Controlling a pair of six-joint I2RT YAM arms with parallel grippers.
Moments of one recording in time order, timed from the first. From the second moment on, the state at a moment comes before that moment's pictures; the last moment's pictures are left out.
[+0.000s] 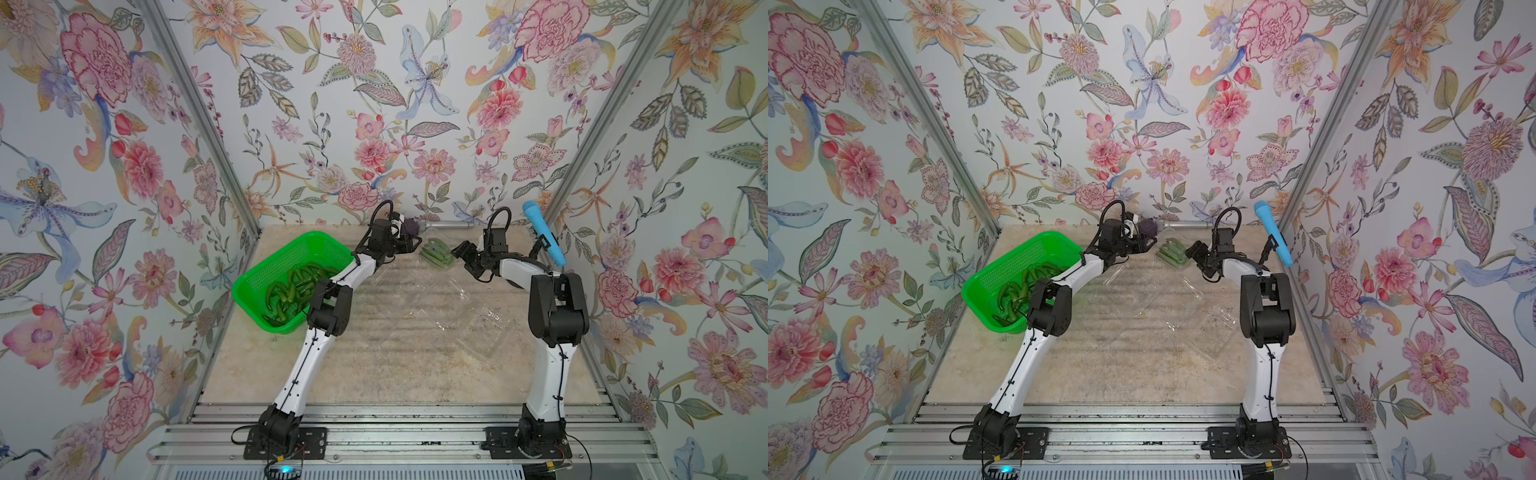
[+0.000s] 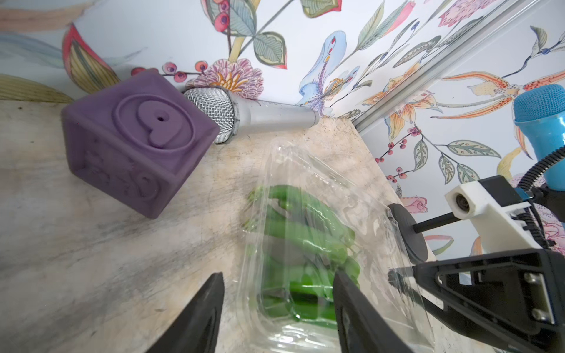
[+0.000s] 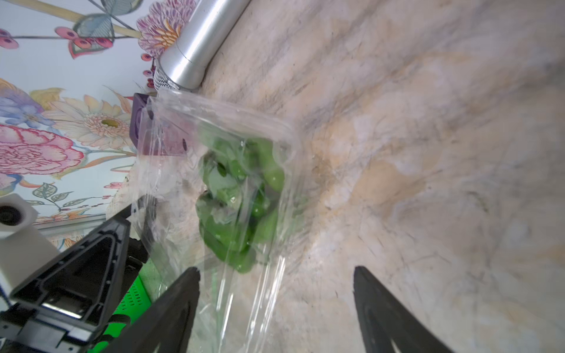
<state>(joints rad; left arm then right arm) -0.41 2.80 2.42 0.02 0.50 -0.54 0.11 2.14 1.53 -0.15 -0.32 0.79</state>
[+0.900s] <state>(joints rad) -0.41 2.90 2.49 0.19 0.55 -0.66 0.15 2.39 1.80 -0.07 -0.34 0.76</state>
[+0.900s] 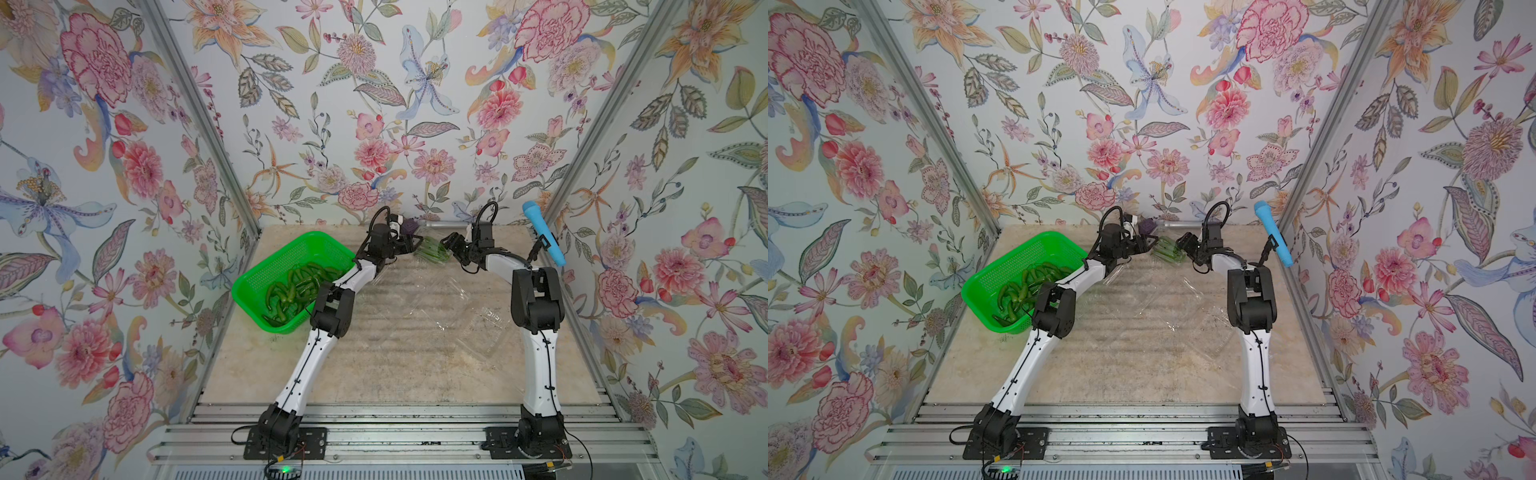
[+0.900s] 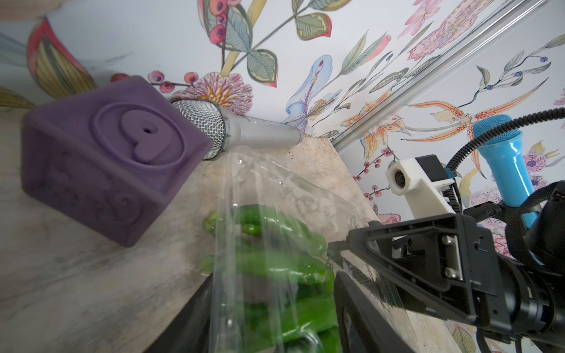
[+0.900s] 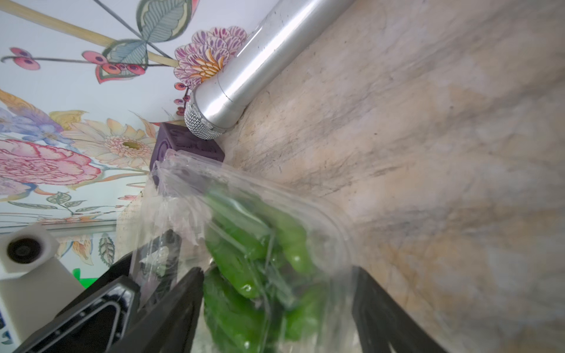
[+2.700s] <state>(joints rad) -0.52 1.76 1.22 0.16 0.49 -0.77 0.26 1.47 0.97 -0.02 -0.53 0.76</state>
